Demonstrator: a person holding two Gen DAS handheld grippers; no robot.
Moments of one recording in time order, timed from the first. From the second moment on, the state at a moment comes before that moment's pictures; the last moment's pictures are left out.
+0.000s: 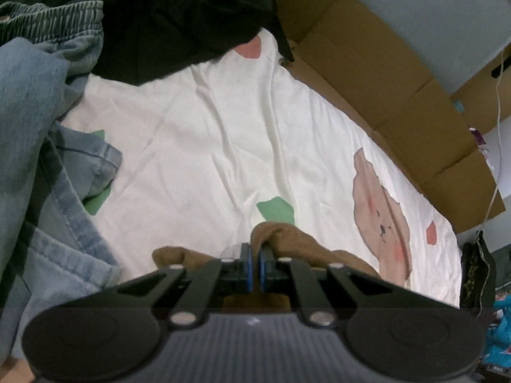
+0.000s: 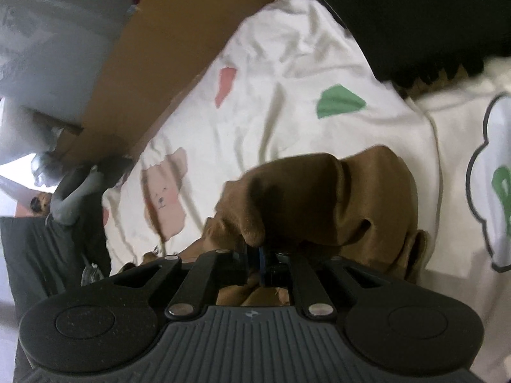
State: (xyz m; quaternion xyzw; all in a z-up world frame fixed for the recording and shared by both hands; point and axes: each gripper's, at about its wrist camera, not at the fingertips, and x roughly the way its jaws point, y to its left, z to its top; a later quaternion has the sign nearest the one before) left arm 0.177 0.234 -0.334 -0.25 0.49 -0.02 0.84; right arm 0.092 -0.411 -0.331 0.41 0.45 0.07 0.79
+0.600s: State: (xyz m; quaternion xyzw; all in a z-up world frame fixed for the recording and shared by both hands) left arm 0.176 0.243 -0.334 -0.27 0.48 -0.03 0.83; right arm 0.089 -0.373 -0.247 0.03 0.46 0.17 0.87
